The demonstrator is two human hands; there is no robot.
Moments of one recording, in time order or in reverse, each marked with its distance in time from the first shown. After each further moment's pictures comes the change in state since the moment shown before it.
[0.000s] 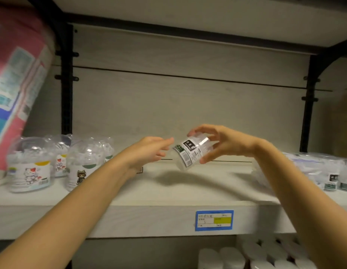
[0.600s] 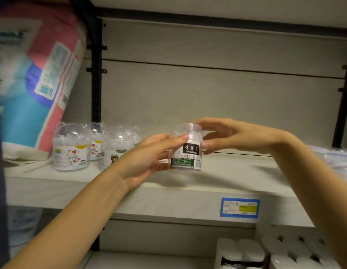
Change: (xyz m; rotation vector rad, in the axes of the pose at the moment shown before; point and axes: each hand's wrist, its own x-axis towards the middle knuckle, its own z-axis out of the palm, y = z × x) left_hand -0.075 -0.009 -0.021 -0.308 -0.078 0.063; right_hand -0.008 -0.059 0.035 0.126 -0.235 -0.087
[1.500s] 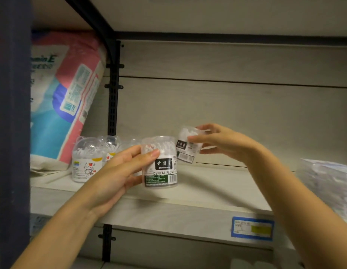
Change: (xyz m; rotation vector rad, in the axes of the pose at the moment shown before) left_hand -0.046 0.005 -0.034 -0.010 0.201 0.124; right_hand 0.063 0.010 0.007 0.319 0.343 0.183
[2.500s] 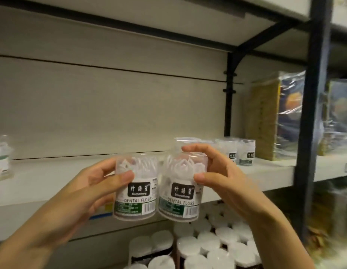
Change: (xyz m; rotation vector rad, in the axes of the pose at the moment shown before) left_hand -0.002 -0.033 0.168 0.082 -0.370 0.082; right_hand -0.252 0.068 -0.103 0.182 0.223 -0.209
